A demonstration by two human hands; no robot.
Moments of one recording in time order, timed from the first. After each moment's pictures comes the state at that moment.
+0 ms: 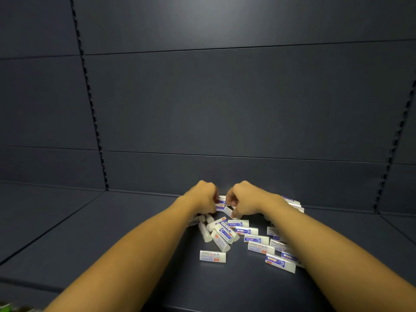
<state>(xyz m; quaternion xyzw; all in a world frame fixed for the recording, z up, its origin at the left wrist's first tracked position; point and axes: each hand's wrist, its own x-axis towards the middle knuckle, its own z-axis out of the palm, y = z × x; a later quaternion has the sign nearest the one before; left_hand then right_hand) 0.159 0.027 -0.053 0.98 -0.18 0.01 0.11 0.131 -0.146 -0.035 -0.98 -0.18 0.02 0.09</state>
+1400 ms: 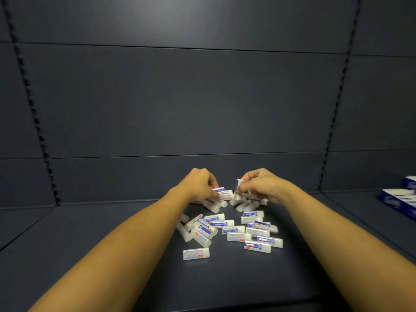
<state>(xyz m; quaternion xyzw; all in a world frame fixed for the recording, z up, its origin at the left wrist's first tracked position) 0.156 -0.016 -0.027 0.93 -0.30 0.03 0.23 0.075 -0.220 -0.016 -0.87 0.07 -0.04 0.49</state>
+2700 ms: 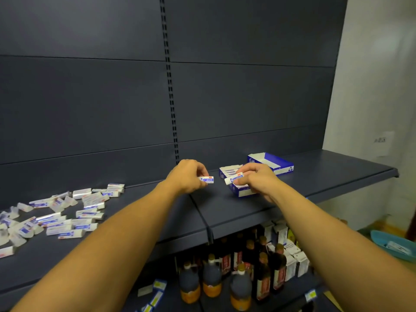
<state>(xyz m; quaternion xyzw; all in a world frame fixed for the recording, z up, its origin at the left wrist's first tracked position) -0.076 -0.394 -0.006 0.88 -0.42 0.05 0.22 -0.211 -0.588 -0.024 -0.77 0.21 -0.21 0.57</state>
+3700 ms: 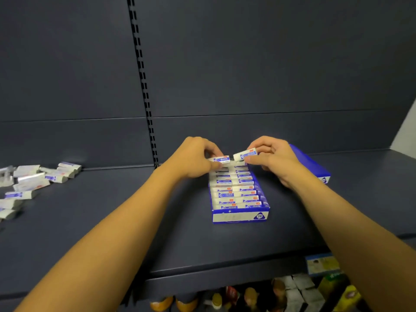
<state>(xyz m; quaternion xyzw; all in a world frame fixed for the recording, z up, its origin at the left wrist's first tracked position) 0.006 -0.562 -0.029 0.88 -0.37 0.07 0.27 -0.070 -0.786 -0.047 -0.81 0.03 -0.17 0.56</state>
